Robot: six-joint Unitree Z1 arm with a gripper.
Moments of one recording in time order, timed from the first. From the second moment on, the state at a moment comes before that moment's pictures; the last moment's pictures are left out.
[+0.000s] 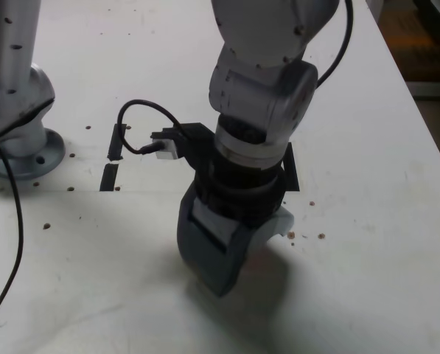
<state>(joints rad) -0.61 2.05 -1.47 1.04 -0.16 -1.30</state>
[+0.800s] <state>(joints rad) -0.54 2.00 -1.34 0.96 -0.17 -1.25</state>
